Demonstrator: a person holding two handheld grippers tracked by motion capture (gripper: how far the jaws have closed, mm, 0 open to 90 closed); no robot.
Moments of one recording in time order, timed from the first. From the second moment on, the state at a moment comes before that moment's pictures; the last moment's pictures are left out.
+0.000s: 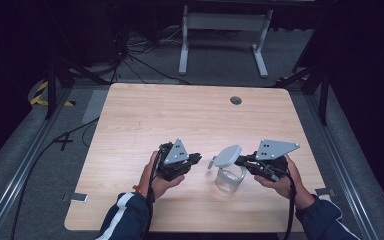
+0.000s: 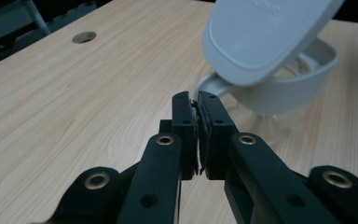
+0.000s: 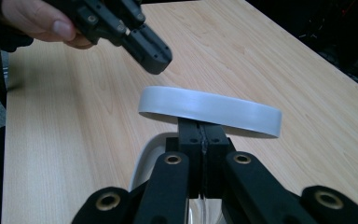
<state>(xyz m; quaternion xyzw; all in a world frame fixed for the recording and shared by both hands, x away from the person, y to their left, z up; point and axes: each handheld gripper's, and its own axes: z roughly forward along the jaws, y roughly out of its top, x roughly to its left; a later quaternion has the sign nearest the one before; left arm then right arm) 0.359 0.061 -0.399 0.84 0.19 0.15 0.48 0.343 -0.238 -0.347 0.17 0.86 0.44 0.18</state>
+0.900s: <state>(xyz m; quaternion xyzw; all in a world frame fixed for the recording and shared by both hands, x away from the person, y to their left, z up) 0.325 0.182 -0.452 0.86 0.30 0.17 0.38 0.362 -0.239 -0.346 0.17 0.86 0.44 0.20</state>
